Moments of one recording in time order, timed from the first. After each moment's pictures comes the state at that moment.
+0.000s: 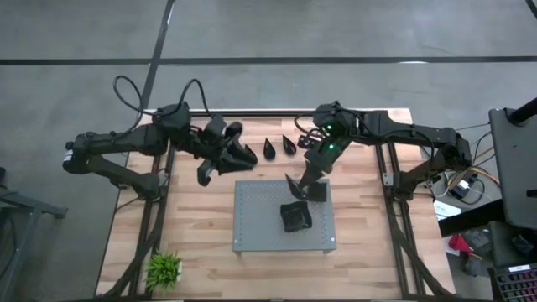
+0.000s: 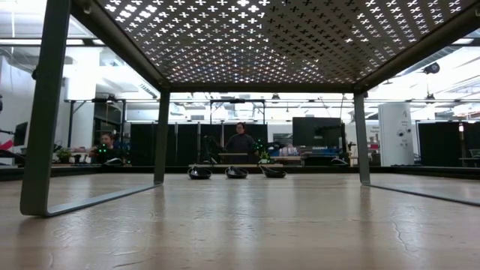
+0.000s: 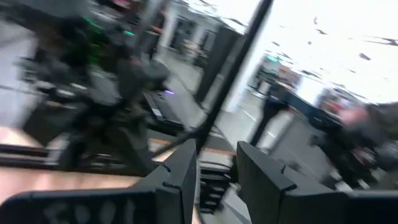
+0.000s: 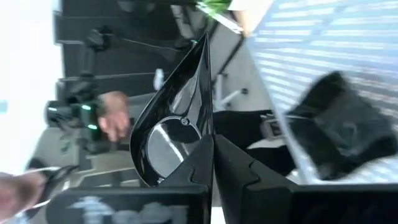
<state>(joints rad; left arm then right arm) 0.05 1.17 1.31 -0.07 0.42 -0.40 -0.16 1.44 1.45 -0.63 -0.88 1.08</state>
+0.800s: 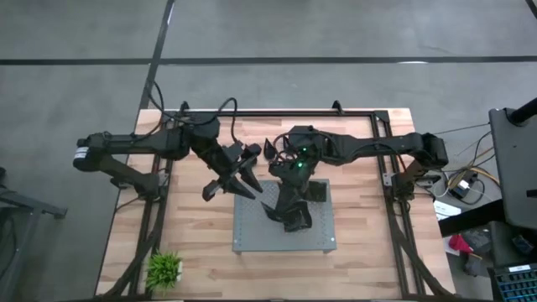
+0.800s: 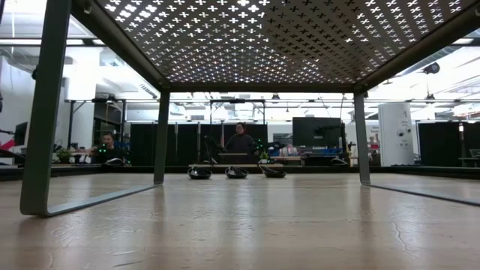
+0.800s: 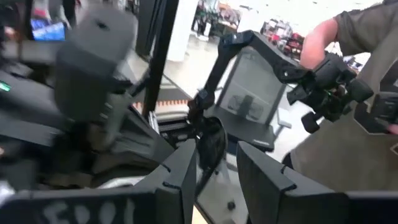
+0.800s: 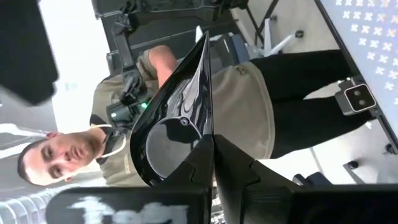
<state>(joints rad) 0.03 1.30 1.32 -0.12 0.74 -0.17 -0.03 1.67 1.45 -0.09 -1.03 1.58</state>
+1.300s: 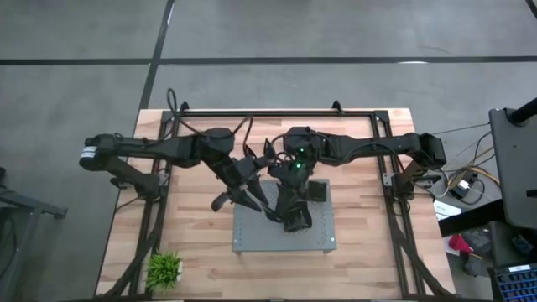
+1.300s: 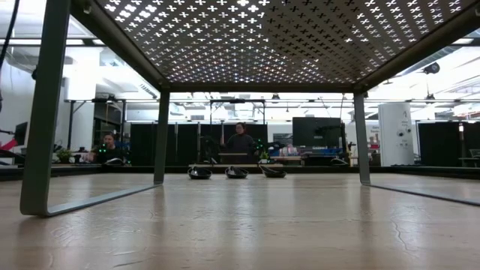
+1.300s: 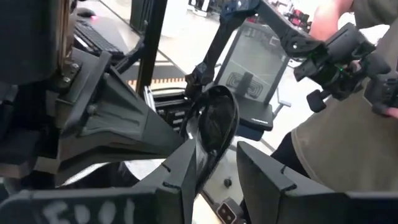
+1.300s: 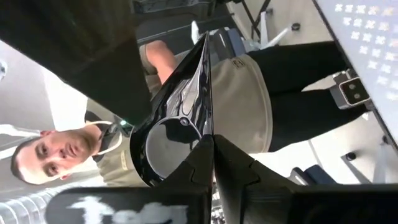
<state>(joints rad) -0.03 1.37 1.32 -0.16 0.72 -0.12 -0.03 1.69 1.45 -0.09 -1.05 1.57</state>
